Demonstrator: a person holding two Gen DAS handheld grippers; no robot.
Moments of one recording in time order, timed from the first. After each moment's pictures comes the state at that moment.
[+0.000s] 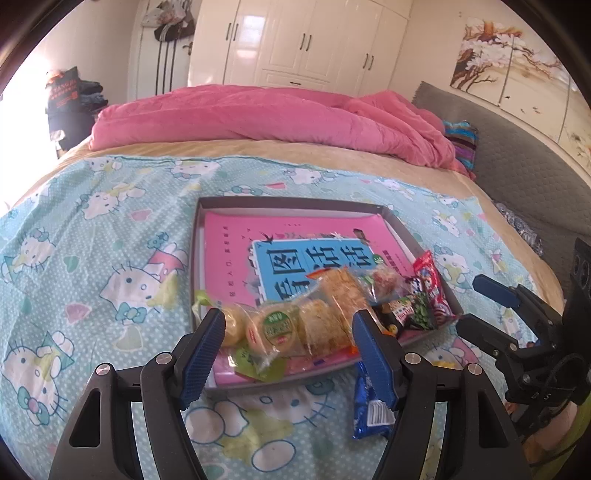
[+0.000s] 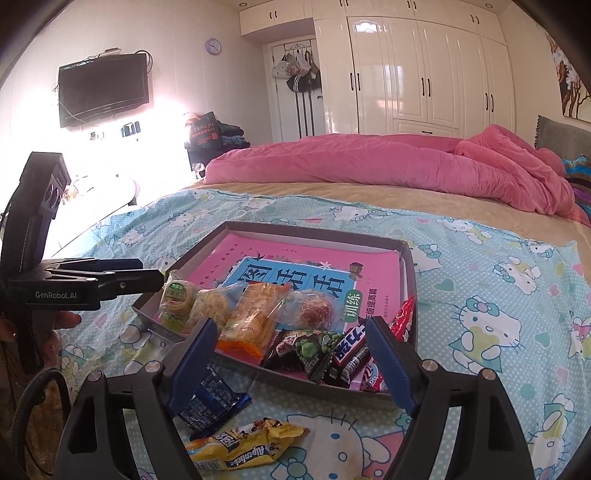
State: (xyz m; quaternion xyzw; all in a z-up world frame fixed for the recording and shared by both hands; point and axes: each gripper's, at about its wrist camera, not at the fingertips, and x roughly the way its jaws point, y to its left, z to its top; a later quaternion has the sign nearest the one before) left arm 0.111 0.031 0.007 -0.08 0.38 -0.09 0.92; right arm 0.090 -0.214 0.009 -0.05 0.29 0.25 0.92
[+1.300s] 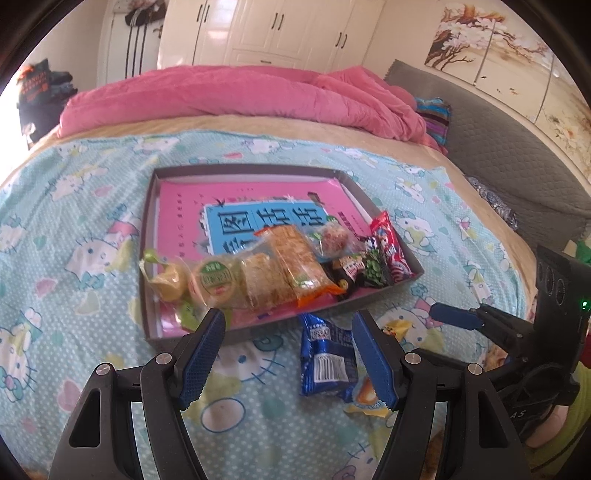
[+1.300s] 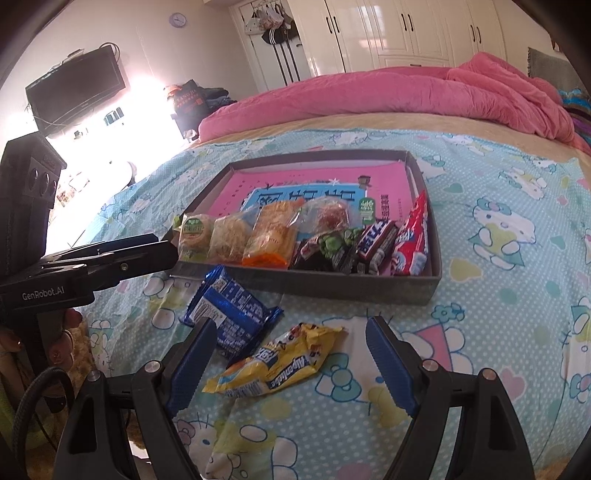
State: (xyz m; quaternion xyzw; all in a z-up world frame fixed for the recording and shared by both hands) left arm 0.088 0.004 -0.001 -0.08 0.42 -0.15 0.89; right arm 0.061 -0.218 -0.021 0.01 0.42 0.24 0.87
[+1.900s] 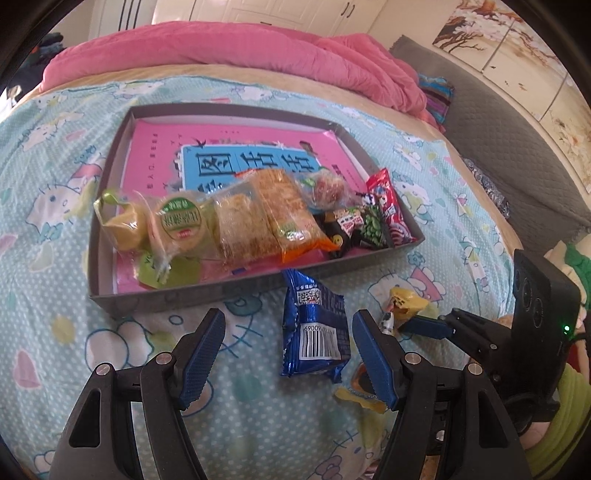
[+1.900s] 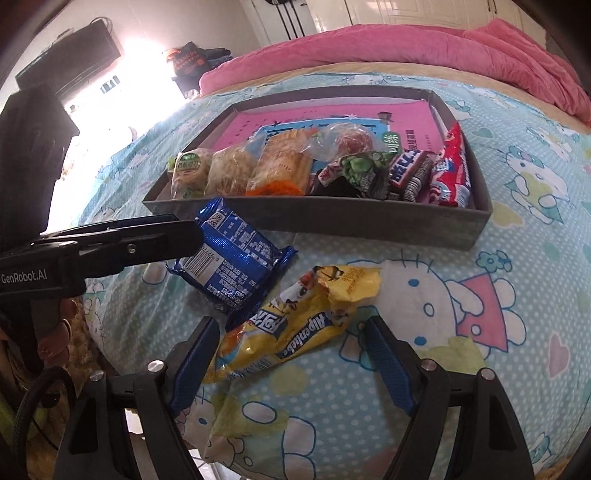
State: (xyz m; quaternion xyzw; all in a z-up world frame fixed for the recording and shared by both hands) left arm 0.099 -0.009 -0.037 -0.10 0.49 -0.18 0.85; right arm 0.065 -0.194 -0.063 -0.01 0.49 0.26 0.83
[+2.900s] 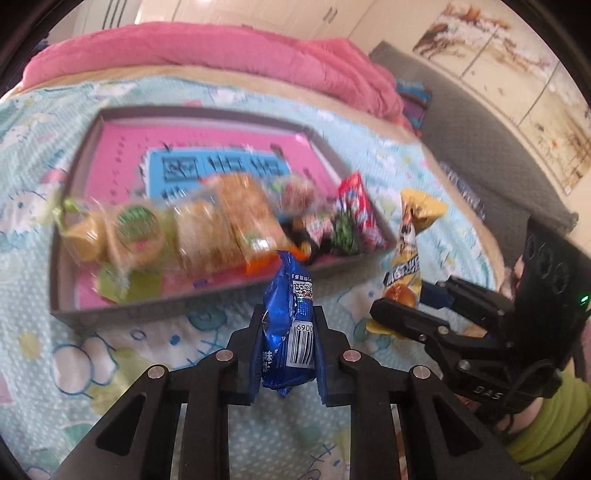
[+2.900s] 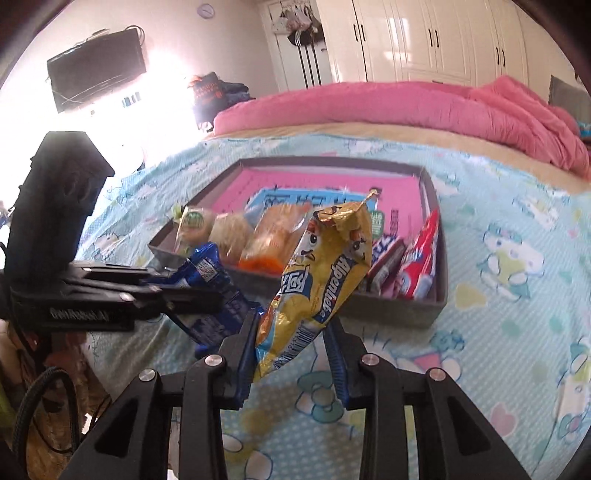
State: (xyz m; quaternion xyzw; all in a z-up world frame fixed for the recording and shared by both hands) left arm 0.105 -0.014 -0.036 -0.14 0.46 -0.22 0.85; right arm 0.067 -0.210 -0.026 -0.04 0.39 0.27 0.88
